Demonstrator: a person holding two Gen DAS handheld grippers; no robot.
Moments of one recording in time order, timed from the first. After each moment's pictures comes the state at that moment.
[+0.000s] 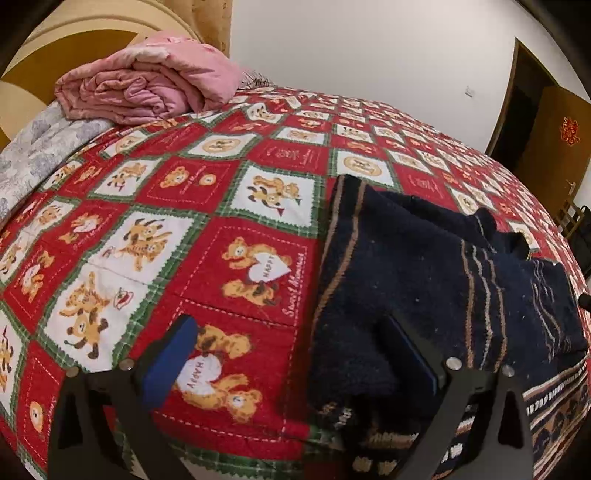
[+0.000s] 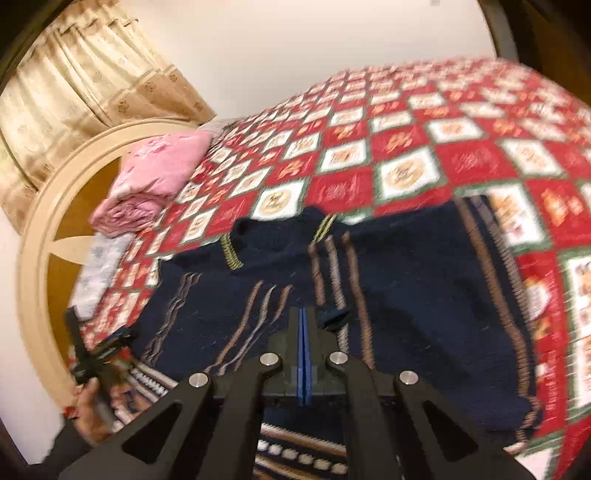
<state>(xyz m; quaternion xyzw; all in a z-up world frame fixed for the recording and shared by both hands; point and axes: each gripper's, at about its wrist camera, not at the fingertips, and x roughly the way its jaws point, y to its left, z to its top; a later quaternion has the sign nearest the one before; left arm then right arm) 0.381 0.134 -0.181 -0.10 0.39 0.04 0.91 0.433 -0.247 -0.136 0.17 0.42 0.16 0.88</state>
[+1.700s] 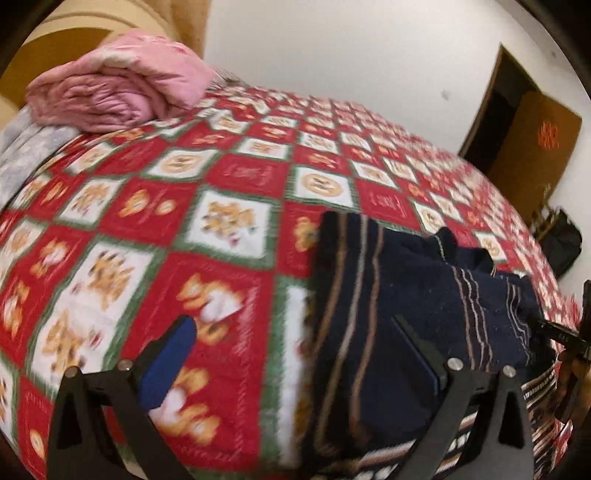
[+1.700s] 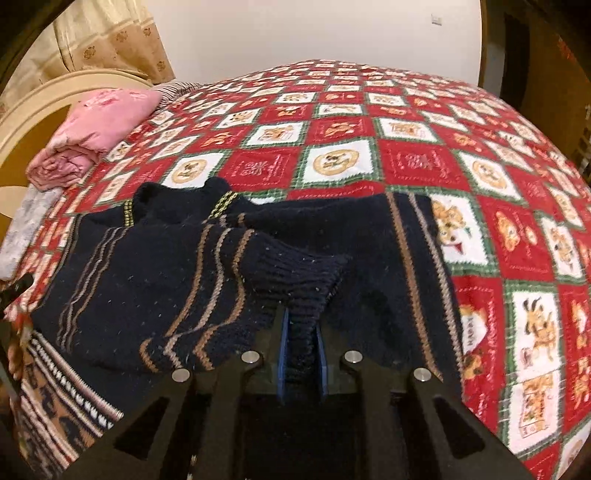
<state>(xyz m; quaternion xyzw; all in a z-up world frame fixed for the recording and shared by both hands) 0.416 0.118 -0.151 -0.11 0.41 -0.03 0.90 0.454 -0.272 -0.165 0.02 0.45 0.05 0.89</state>
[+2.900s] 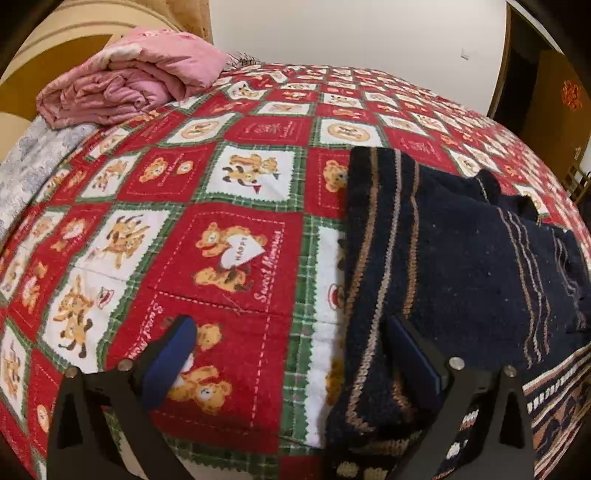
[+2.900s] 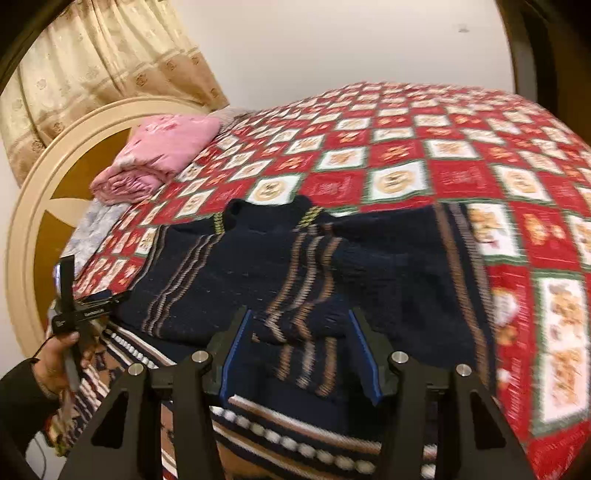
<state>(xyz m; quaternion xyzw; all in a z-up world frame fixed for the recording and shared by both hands) 0.398 0.111 -0.187 -0.06 0.45 0.04 0.89 0.411 -0.255 -0.140 0.07 0.40 0.17 0.90</state>
